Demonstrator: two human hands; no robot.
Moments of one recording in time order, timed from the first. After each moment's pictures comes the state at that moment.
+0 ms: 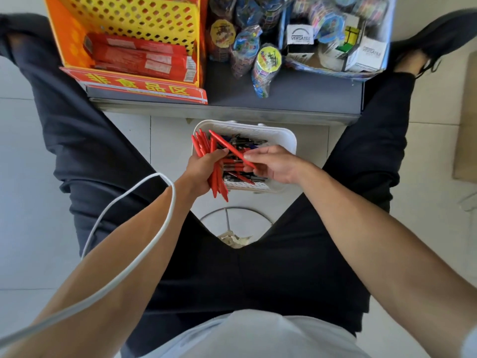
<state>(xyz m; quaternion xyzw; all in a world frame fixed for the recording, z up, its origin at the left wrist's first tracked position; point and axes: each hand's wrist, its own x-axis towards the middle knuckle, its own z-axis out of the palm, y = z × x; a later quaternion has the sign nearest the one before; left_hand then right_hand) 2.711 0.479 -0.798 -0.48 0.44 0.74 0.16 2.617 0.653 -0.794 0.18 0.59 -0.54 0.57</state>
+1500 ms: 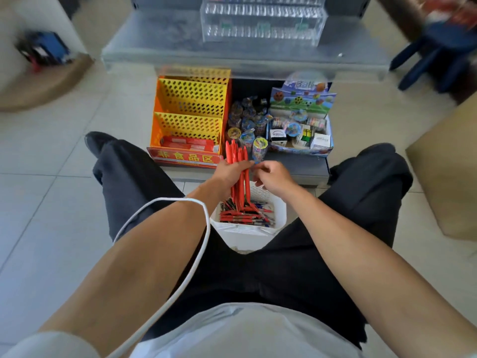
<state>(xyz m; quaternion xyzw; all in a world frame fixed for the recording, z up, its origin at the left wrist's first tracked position) 2.731 0.521 -0.637 -0.34 0.61 0.72 0.05 2.679 0.658 -0.647 -0.10 0.84 -0.46 0.25</state>
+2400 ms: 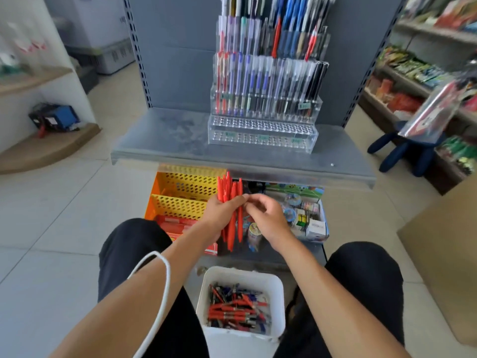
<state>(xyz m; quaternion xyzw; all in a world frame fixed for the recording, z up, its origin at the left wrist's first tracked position) 2.631 0.464 -0.563 -0.23 0.62 0.75 -0.08 2.597 0.596 -0.555 -0.15 0.76 -0.62 0.14</state>
